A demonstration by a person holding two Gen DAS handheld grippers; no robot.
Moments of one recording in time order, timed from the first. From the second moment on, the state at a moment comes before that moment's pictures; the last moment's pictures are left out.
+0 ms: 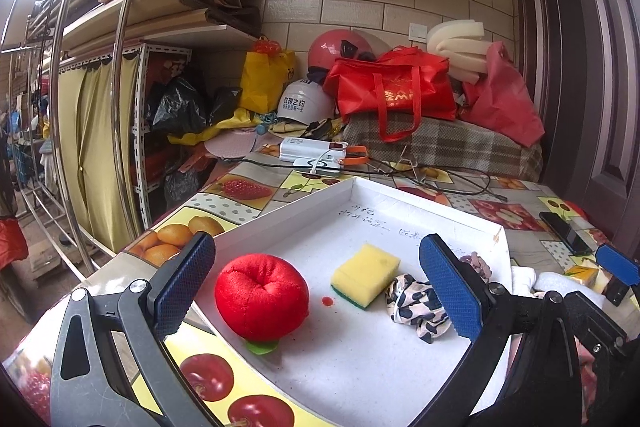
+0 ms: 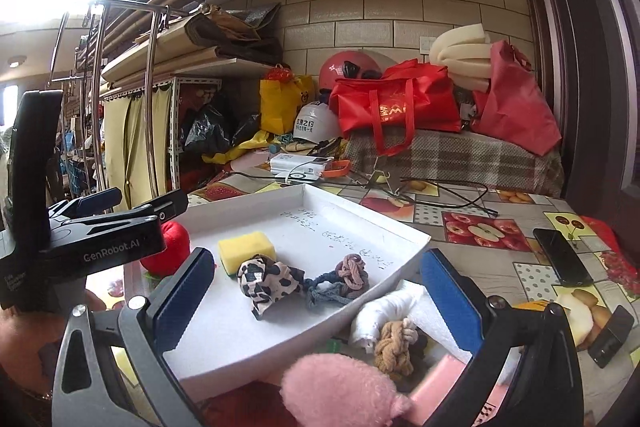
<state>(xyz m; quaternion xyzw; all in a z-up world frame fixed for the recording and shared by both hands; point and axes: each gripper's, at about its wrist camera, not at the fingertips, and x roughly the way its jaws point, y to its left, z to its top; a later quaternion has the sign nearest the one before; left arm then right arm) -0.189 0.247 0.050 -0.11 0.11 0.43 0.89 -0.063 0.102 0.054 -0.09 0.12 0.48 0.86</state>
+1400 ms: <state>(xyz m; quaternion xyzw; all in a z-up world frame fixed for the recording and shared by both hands) -0.006 0.101 0.022 -0.07 0.35 0.12 0.93 0.136 -0.002 0.020 -0.17 0.33 0.44 0.82</state>
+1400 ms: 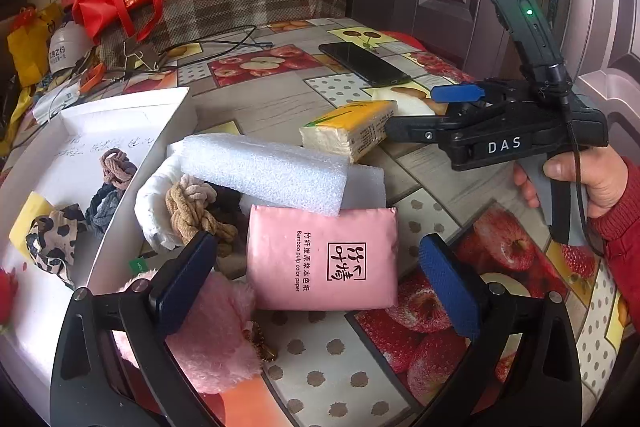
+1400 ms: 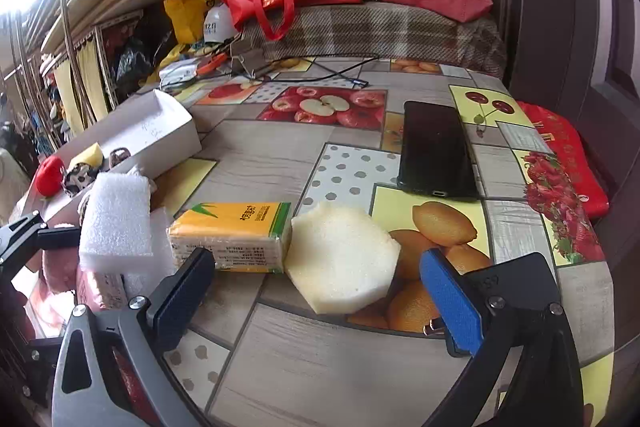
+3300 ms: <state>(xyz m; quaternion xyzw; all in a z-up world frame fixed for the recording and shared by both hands) -0.154 0.157 0.054 -0.06 0.14 0.34 0.93 -0.021 0.014 0.056 -0.09 0.12 0.46 0.88</state>
